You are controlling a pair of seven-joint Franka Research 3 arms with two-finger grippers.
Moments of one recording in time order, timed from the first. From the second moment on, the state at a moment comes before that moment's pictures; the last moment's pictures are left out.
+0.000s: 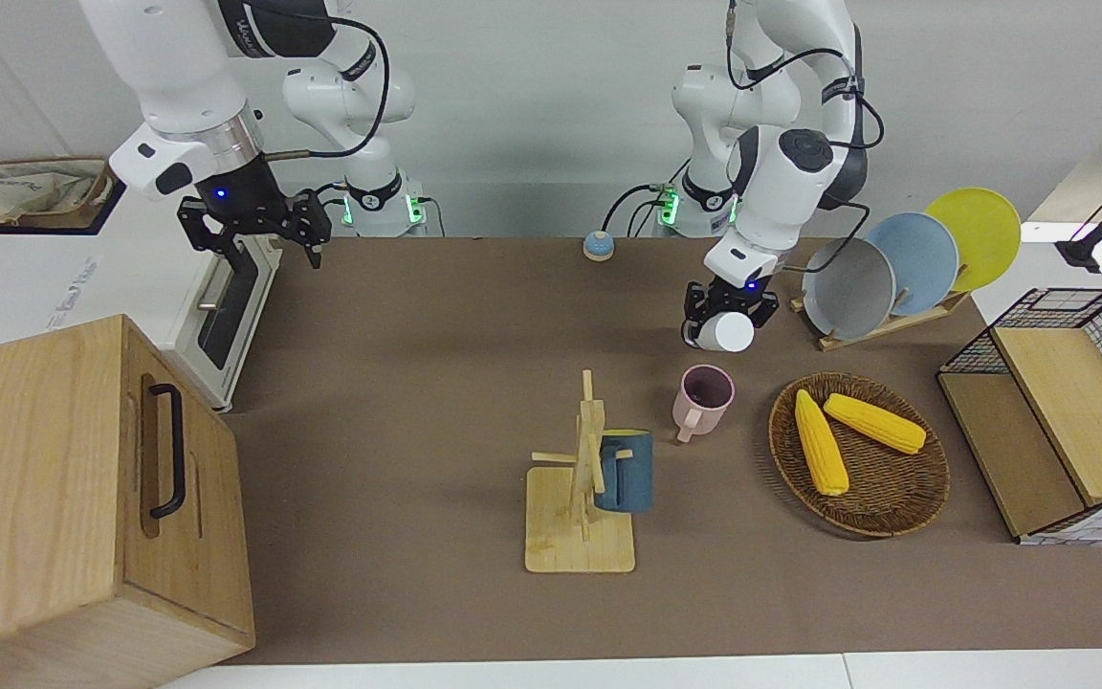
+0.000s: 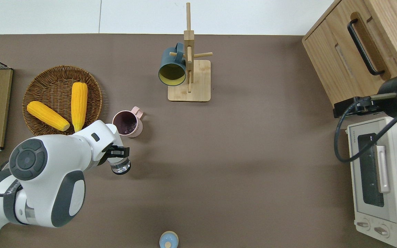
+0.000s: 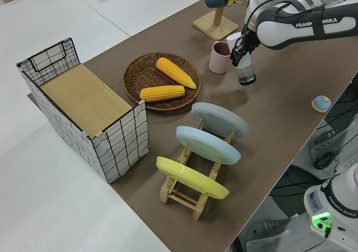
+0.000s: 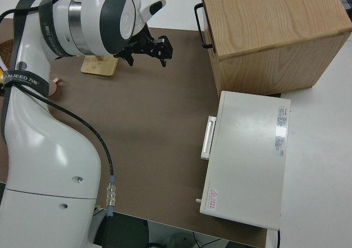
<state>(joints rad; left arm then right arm) -0.37 -0.09 0.13 -2.30 -0.11 2.33 -0.06 0.01 0.09 0.04 -1.45 0.00 1.55 0.00</state>
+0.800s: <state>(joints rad) -0.29 -0.18 0.15 -2.28 0.01 2.34 -0.21 0.01 0.09 0.04 -1.45 0.00 1.55 0.00</state>
